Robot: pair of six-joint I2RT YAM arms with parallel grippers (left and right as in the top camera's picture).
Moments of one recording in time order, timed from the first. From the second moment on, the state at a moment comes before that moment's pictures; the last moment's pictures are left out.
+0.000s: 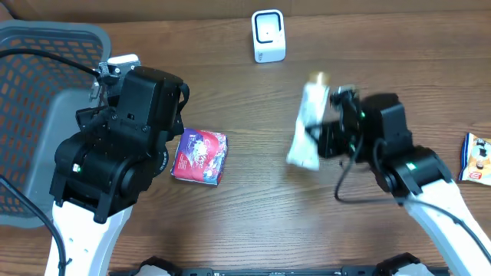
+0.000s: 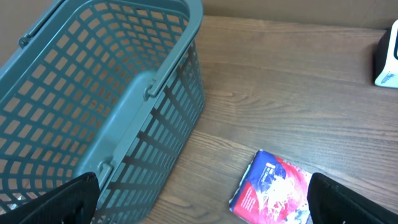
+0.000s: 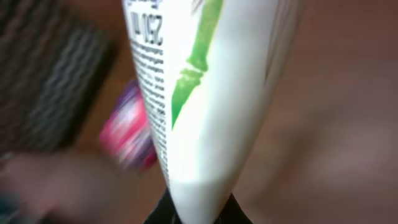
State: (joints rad) left arm -0.40 1.29 1.79 -1.44 -0.66 -0.46; right arm 0.35 1.20 0.98 -0.48 -0.32 0.31
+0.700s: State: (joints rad) left arm -0.40 1.29 1.79 -1.44 -0.66 -0.46; right arm 0.35 1.95 1.38 0.26 0.24 -0.15
